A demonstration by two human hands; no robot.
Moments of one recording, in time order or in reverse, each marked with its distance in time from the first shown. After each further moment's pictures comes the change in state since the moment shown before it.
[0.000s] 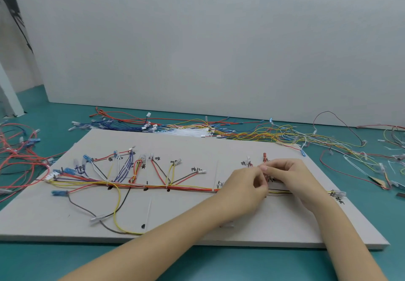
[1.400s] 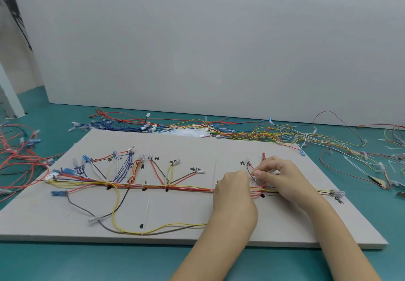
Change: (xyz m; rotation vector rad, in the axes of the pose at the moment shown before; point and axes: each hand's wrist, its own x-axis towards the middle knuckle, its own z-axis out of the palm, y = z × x) left_hand -0.025 0.026 -0.001 0.394 0.126 -0.325; right_hand 0.002 0.003 0.005 -0.377 -0.026 -0.146
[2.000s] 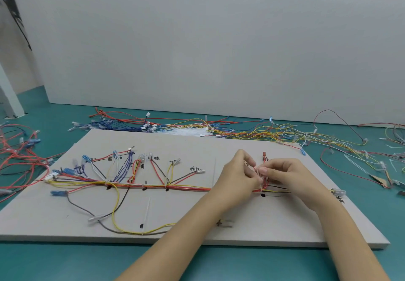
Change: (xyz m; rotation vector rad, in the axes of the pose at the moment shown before) left_hand 0.038 -0.014 0.010 -0.705 -0.129 0.143; right_hand -0.005 0.002 -0.010 0.379 -0.095 0.090
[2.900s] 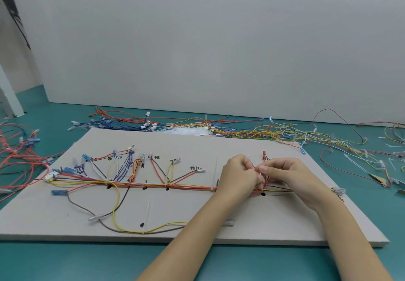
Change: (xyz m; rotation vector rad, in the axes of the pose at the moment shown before) left_hand 0.009 -0.003 0.013 -0.191 0.119 -0.114; right_hand -0.003 -0.003 0.001 0.083 -0.042 0.023
